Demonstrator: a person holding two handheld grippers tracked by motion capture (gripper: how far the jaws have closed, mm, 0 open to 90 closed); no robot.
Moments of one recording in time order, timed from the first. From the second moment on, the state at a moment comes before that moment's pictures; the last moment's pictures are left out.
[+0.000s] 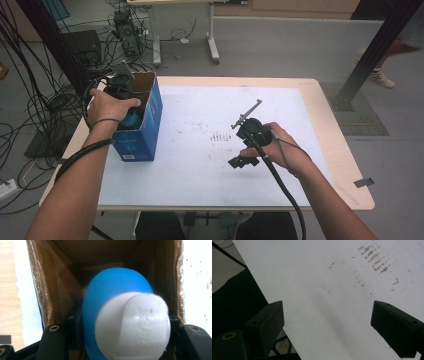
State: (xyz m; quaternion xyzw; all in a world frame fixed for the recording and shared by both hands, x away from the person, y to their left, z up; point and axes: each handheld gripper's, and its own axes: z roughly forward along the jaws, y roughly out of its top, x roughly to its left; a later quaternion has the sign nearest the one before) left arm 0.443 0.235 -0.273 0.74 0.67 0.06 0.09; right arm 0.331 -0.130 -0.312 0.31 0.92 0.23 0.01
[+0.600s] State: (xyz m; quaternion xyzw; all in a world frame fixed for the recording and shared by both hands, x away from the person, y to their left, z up) left arm 0.443 0.235 -0.273 0.74 0.67 0.06 0.09; right arm 0.331 -0.130 -0.312 0.31 0.92 0.23 0.01
